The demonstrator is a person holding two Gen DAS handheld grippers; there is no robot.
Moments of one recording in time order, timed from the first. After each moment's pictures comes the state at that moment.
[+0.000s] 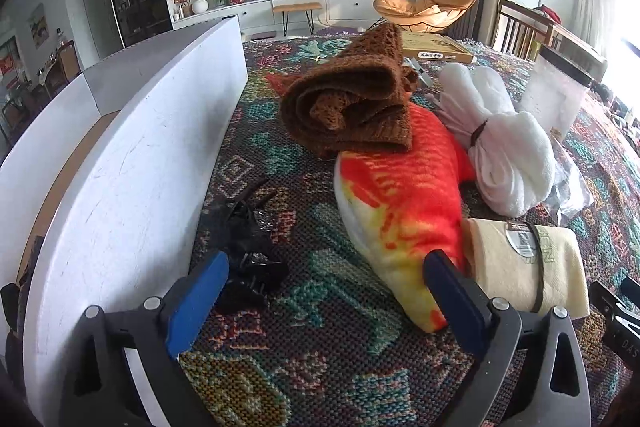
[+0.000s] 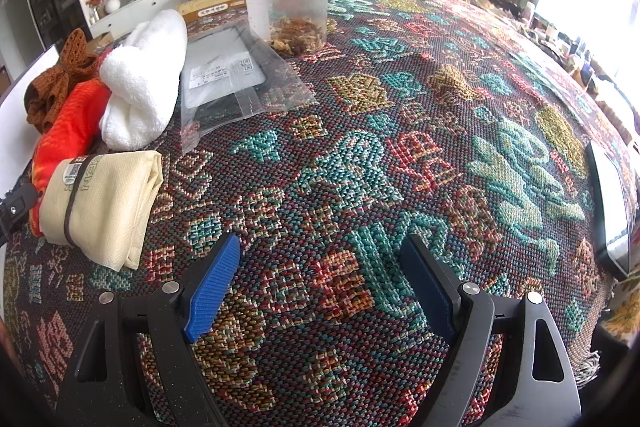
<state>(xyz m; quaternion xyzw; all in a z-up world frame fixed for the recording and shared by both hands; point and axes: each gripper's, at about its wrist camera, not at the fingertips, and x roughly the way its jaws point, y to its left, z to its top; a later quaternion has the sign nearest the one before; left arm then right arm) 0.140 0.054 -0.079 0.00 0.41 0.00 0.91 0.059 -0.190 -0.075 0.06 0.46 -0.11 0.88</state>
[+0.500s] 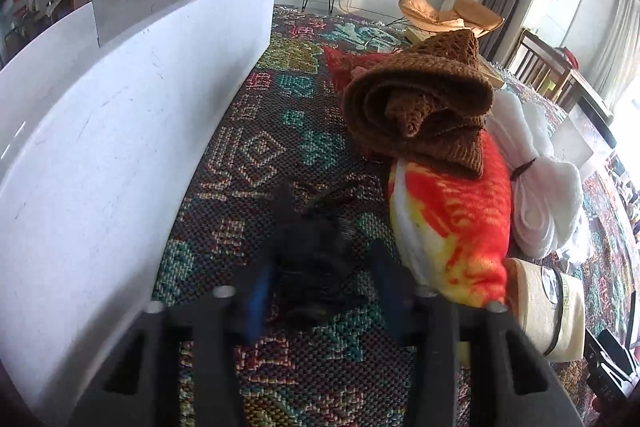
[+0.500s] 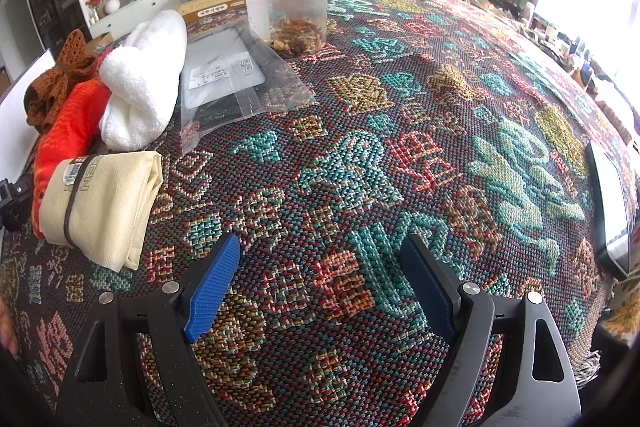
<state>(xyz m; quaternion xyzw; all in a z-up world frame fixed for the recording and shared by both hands) 0.166 0.100 -0.103 -0.10 0.44 -0.01 0.89 0.059 -0.189 -0.074 0.06 0.46 -0.11 0.88</state>
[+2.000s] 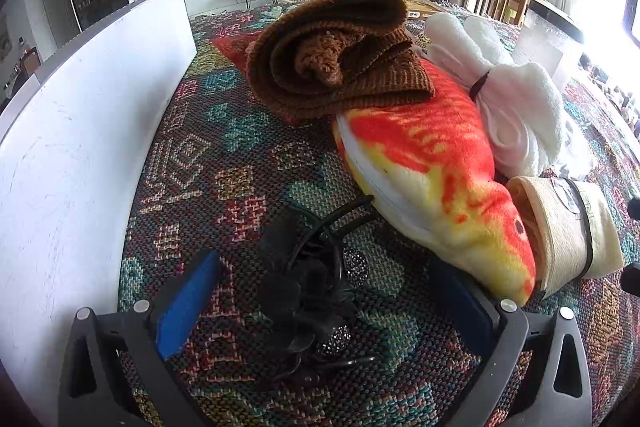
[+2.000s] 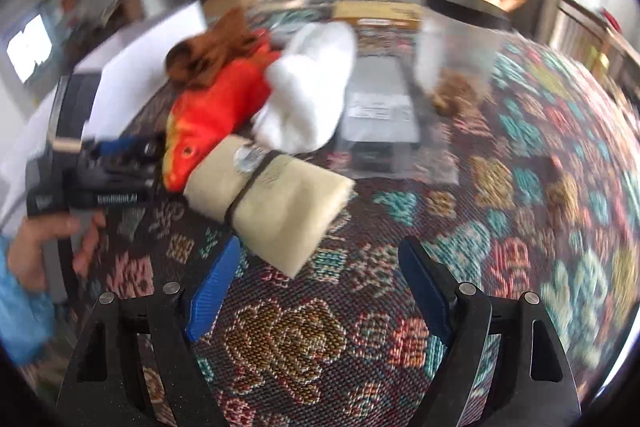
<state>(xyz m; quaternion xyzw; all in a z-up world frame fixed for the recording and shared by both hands) 0.169 0.051 -0.110 0.03 0.46 -0.08 0.89 0.092 -0.138 -0.032 -0.11 0.46 0.18 0.86</state>
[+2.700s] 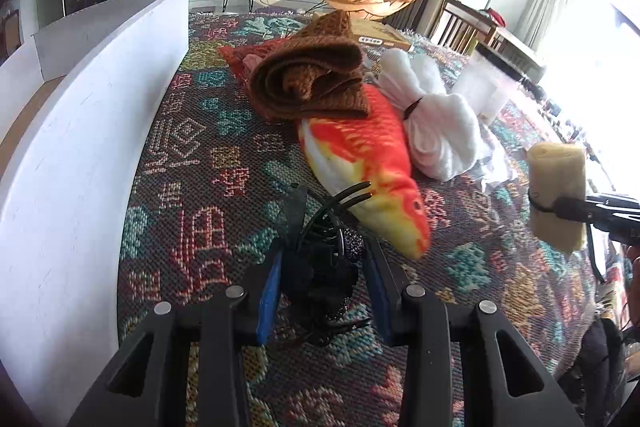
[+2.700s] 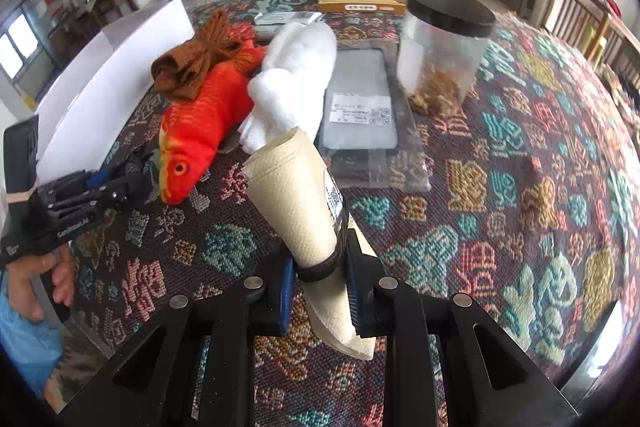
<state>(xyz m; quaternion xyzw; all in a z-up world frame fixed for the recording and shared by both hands) 0.102 0.077 -0.068 -0.07 0.44 -0.15 0.88 0.137 -0.195 0.001 0.01 0.51 0.14 0.85</state>
